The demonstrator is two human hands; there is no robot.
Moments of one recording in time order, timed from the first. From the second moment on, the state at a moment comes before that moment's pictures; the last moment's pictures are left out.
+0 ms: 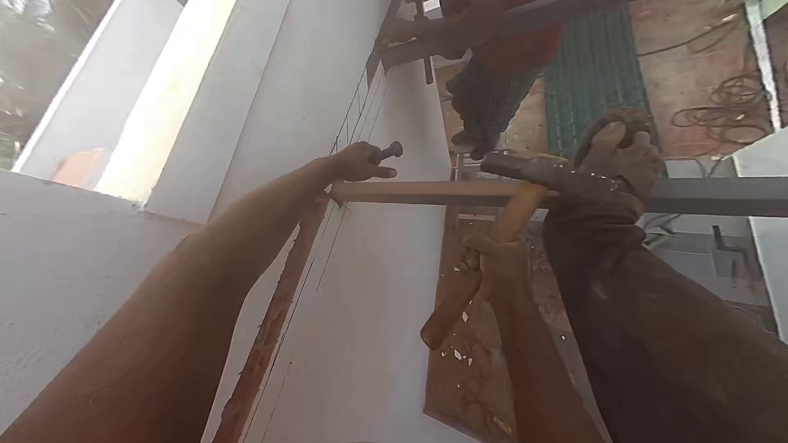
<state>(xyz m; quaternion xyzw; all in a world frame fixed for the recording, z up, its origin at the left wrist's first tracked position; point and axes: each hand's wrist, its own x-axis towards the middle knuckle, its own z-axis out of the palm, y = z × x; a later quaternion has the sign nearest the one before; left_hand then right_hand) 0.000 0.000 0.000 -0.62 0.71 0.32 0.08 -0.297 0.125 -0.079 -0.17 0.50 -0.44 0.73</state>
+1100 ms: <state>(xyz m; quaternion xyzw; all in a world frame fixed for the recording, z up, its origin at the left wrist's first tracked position) 0.003 0.131 -0.037 -0.40 0.87 0.23 0.18 -0.225 0.232 -0.146 -0.31 0.47 -0.47 0.68</state>
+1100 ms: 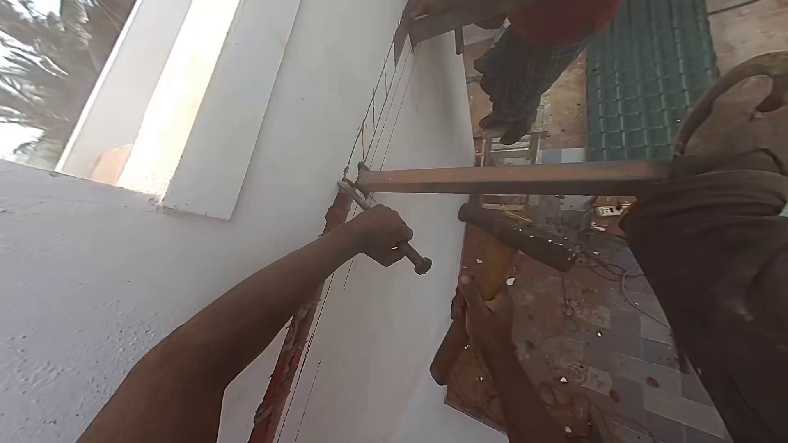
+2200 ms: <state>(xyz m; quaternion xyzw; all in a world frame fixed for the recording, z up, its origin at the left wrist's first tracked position) -0.010 0.136 -0.109 -0.39 0.78 0.21 0.45 -0.156 0.325 -0.077 0.40 0.37 -0.37 0.75</state>
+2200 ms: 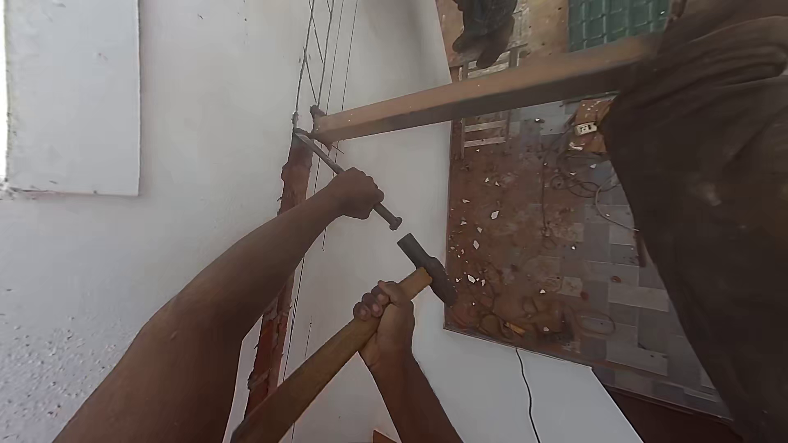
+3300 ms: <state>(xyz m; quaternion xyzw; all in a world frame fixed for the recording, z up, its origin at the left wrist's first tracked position) -0.006 0.079 -0.054 -0.52 0.84 0.02 -0.16 -0.217 0.297 -0.117 -0.01 0.49 -0.48 0.73</state>
